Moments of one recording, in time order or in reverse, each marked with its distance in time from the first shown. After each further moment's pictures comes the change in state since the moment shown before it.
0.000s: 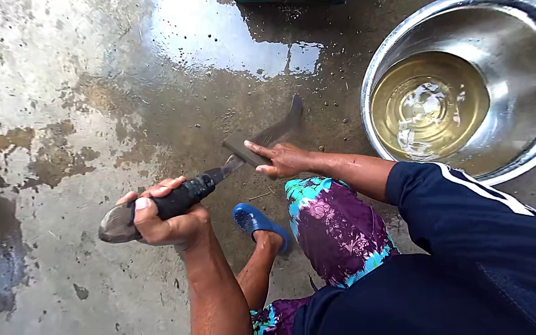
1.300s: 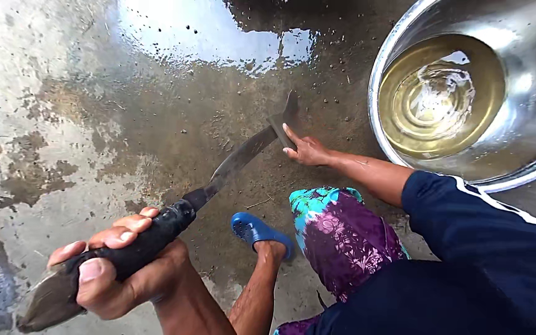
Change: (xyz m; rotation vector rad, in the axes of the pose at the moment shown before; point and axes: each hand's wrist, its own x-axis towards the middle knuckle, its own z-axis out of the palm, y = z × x) left_hand 0.026 -0.001 -0.005 -0.037 -0.248 0.025; right_hand 0.012 0.131 0.020 0.065 0.152 0.385
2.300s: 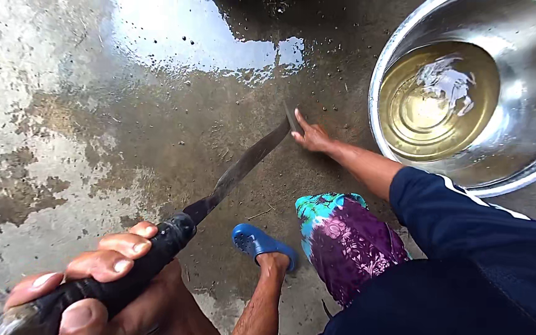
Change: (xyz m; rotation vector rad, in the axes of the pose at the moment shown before) left_hand 0.025 -0.001 -0.003 -0.103 -0.179 -0.007; right_hand 0.044 0.037 -0.021 -0.037 0.127 0.170
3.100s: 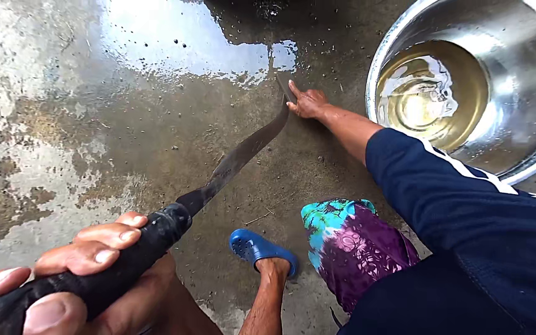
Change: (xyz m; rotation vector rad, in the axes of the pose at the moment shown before) left_hand 0.013 -0.014 0.011 -0.026 -0.011 -0.004; right_hand 0.061 -0.002 -0.055 -0.323 0.060 0.093
